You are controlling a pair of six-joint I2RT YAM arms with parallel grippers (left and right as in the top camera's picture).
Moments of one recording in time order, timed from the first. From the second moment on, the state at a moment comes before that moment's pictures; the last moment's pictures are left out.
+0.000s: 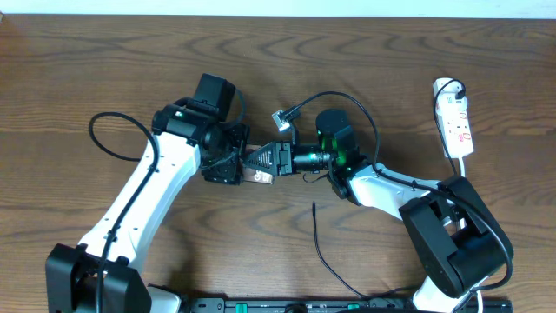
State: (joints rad) left arm -0.32 1.56 1.25 -1.02 0.24 -1.71; right arm 0.55 1.84 0.85 0.63 -0.99 0.96
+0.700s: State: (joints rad) left arm -0.33 1.56 1.25 -1.02 0.24 -1.72; right arm 0.55 1.84 0.85 0.63 -0.99 0.96
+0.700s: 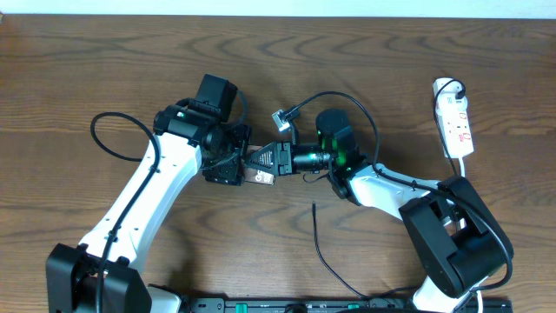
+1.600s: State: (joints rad) left arm -0.35 1.56 1.25 -1.01 0.23 -1.72; right arm 0.55 1.84 0.85 0.63 -0.99 0.96
